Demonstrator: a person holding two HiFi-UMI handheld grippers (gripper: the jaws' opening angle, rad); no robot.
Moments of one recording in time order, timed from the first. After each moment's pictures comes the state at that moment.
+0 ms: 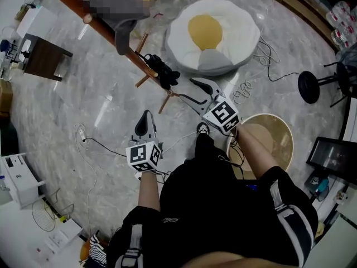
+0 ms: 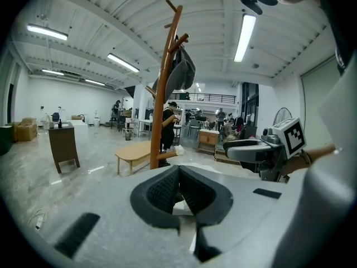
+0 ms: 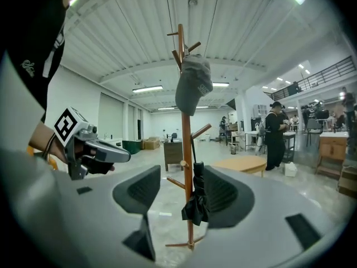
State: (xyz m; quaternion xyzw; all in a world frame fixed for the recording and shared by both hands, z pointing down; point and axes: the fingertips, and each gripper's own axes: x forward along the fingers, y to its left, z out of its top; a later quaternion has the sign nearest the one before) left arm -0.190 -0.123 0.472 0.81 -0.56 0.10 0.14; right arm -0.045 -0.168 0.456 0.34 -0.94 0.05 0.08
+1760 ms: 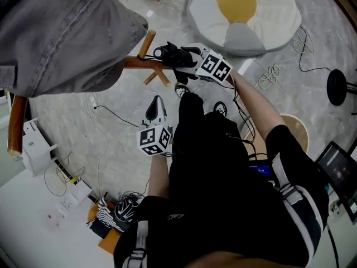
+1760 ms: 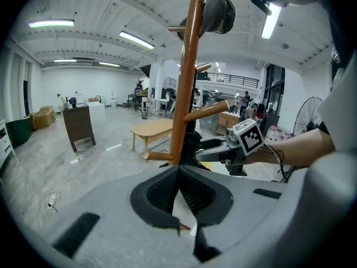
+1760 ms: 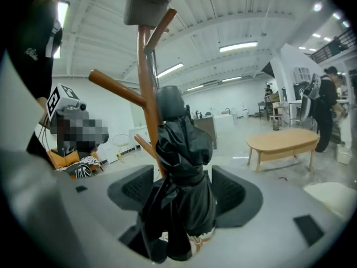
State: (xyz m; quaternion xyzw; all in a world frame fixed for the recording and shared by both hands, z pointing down) left arm -0.221 -0.211 0.603 0.74 -0.61 0.17 0.23; right arm -0.146 -0.336 0.651 0.12 -0.97 0.11 0.17
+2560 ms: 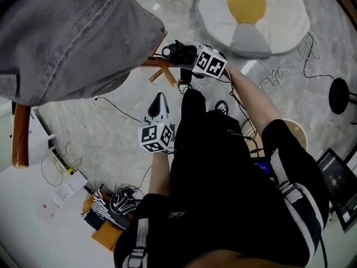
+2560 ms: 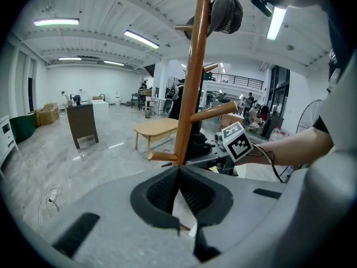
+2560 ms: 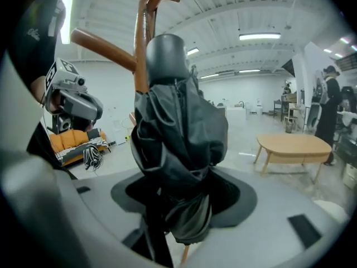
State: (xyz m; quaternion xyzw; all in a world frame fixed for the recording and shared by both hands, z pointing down) left arm -0.231 -0.216 0.606 0.72 -0.63 0.17 0.24; right arm -0.186 -0.342 0.687 0.05 -0.97 0.07 0.23
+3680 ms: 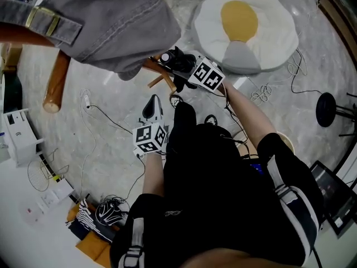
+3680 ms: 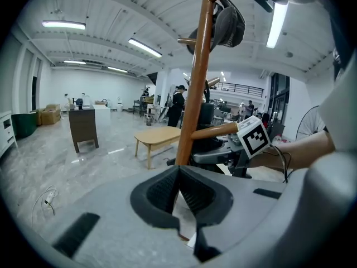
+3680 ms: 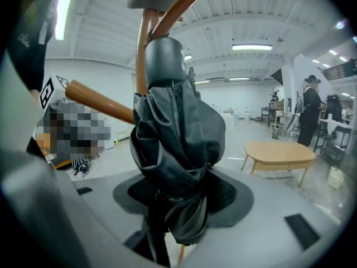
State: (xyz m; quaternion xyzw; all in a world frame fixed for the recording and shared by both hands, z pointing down) left arm -0.236 -0.226 0.580 0.73 -0.64 0.13 0.22; right arm -0.175 -0.344 0.616 0.12 -0.97 0.06 0.22
